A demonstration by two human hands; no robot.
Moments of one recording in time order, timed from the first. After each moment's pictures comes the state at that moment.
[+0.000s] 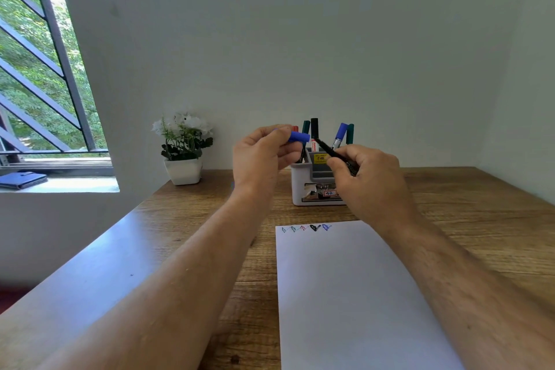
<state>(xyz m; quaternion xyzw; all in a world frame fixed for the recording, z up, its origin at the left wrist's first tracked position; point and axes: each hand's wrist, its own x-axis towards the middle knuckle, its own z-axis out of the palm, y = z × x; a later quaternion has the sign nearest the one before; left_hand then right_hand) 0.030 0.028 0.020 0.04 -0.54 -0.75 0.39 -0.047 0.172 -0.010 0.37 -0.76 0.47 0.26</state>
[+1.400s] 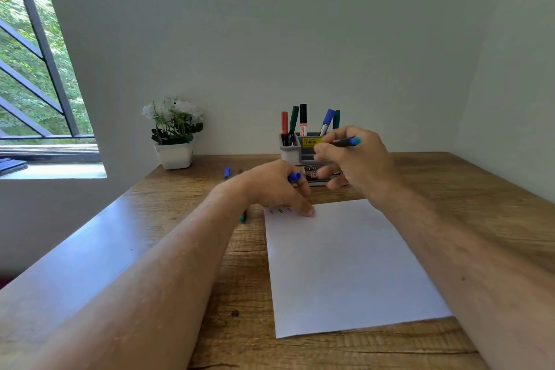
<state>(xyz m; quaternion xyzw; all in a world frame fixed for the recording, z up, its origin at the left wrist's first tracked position) 0.027 0.023 0.000 0.08 -0.95 -0.29 -0.01 -0.038 0.179 0.003 0.28 -0.72 0.63 0.02</state>
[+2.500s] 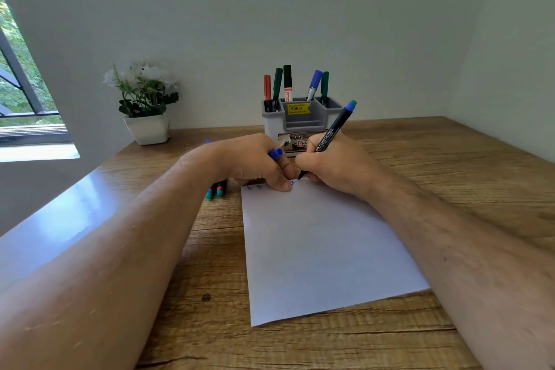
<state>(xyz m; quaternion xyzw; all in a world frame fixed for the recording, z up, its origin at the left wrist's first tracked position) 0.019 0.016 -0.007 0.06 -0.95 -0.29 -0.06 -0.040 0.181 -0.034 0.34 -0.84 0.42 0.01</state>
